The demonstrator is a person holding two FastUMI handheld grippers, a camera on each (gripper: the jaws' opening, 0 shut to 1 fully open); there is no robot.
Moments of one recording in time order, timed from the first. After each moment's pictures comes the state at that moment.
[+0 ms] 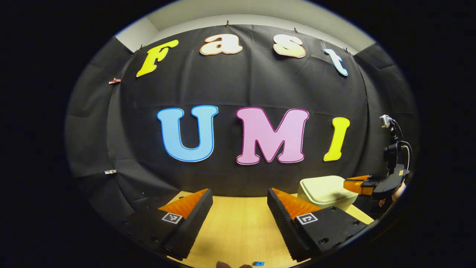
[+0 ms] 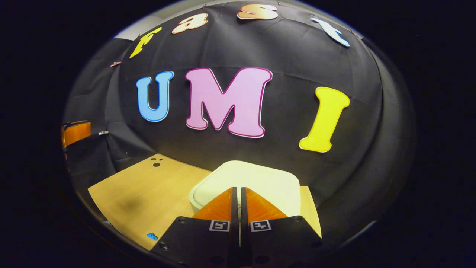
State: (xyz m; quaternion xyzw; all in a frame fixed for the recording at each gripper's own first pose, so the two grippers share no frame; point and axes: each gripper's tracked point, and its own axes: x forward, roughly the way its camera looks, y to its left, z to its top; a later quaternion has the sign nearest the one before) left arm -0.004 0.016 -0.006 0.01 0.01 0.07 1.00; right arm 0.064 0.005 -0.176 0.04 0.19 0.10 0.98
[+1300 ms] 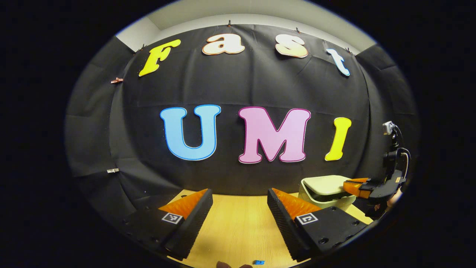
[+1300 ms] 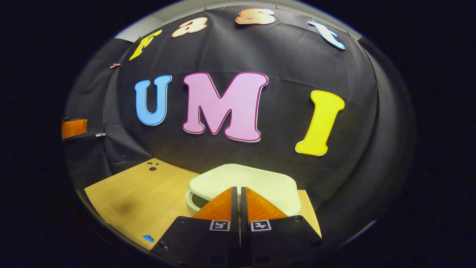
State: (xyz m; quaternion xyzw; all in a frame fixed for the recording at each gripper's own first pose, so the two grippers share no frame) left arm -0.012 0.019 -0.005 0.00 0.01 0.08 1.00; right arm 0.066 -0.006 -0.164 0.03 0.15 0.08 0.99
